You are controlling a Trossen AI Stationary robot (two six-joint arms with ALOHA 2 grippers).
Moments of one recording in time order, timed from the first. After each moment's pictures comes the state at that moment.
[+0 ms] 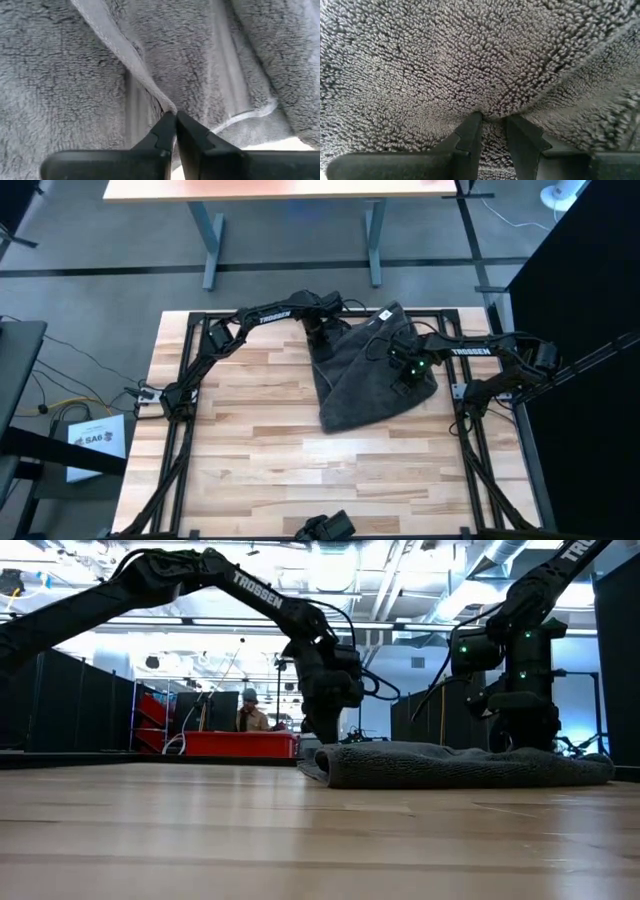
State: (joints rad) left arm 0.53 2.41 2.12 -1.14 0.39 0.28; right arm -0.51 1.42 0.66 -0.74 -0.08 0.23
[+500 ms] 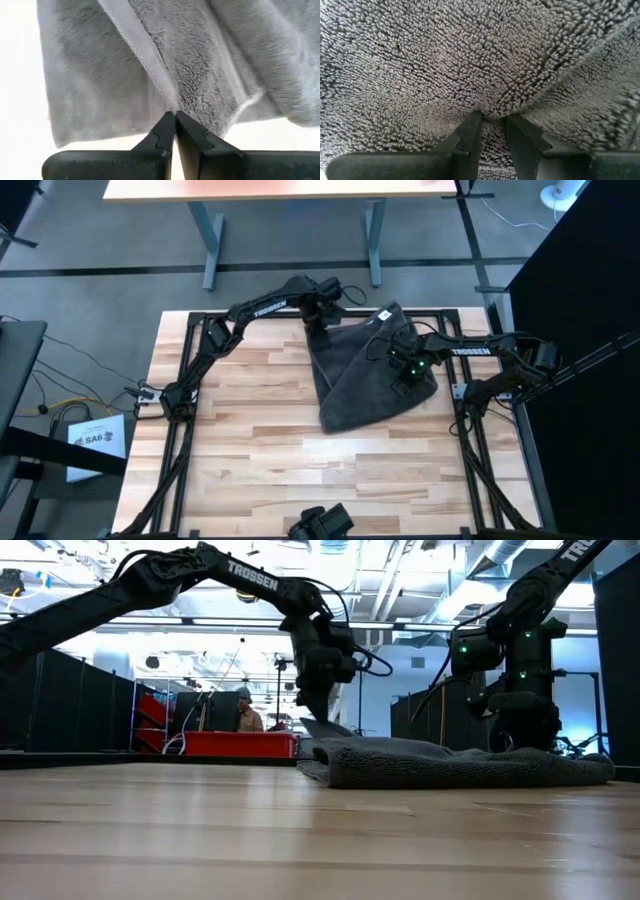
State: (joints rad) left arm 0.57 2.41 2.34 -1.36 0.31 0.35; right arm -0.51 1.42 0.66 -0.75 -0.08 0.23
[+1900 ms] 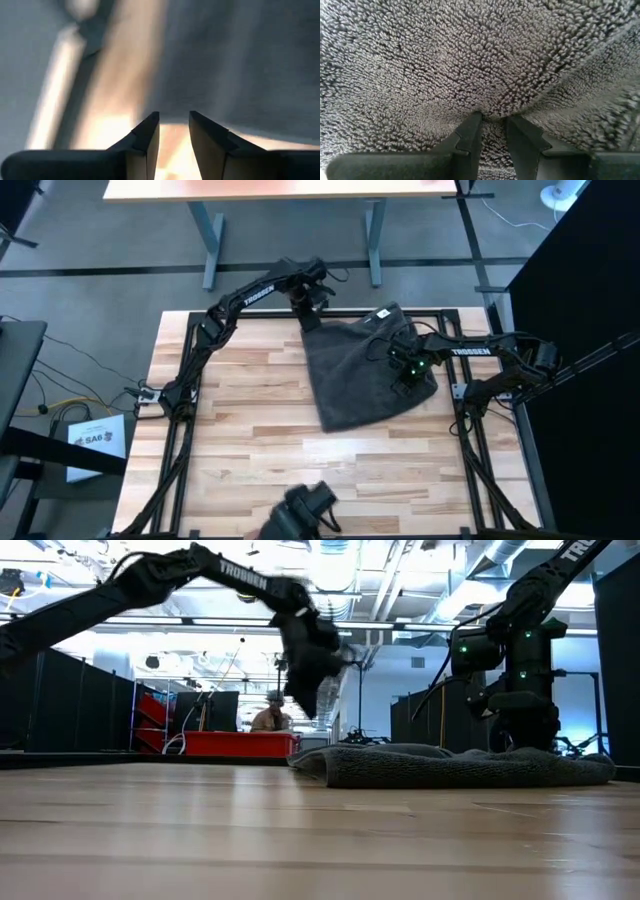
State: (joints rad) left arm 0.65 2.38 2.35 -1.36 0.22 0.30; right arm -0.51 1.42 0.66 -0.74 -0.08 0.22
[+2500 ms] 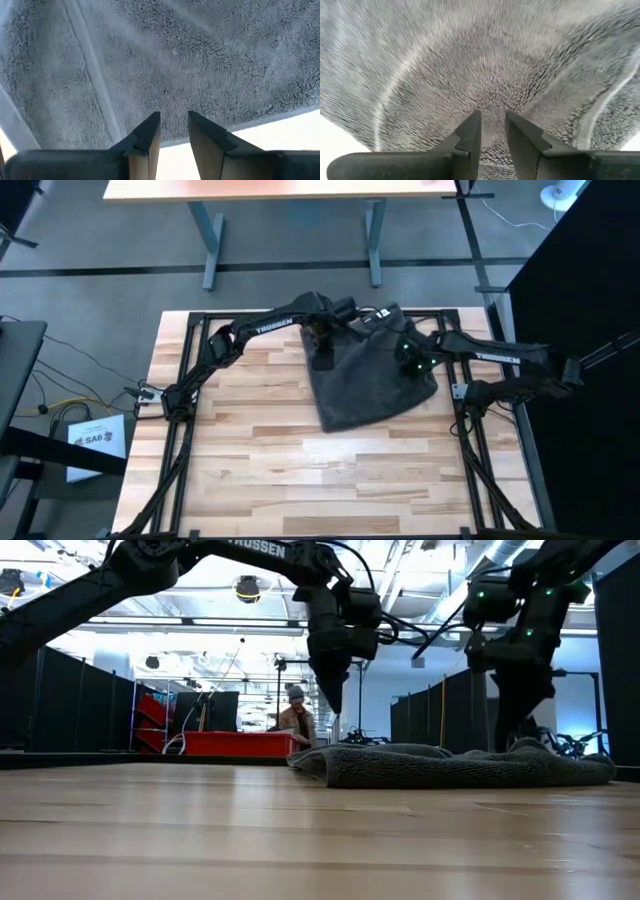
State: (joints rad) left arm 0.38 2.37 2.35 -1.38 0.13 0.42; right arm -0.48 1.15 0.70 -0.78 -0.03 0.28
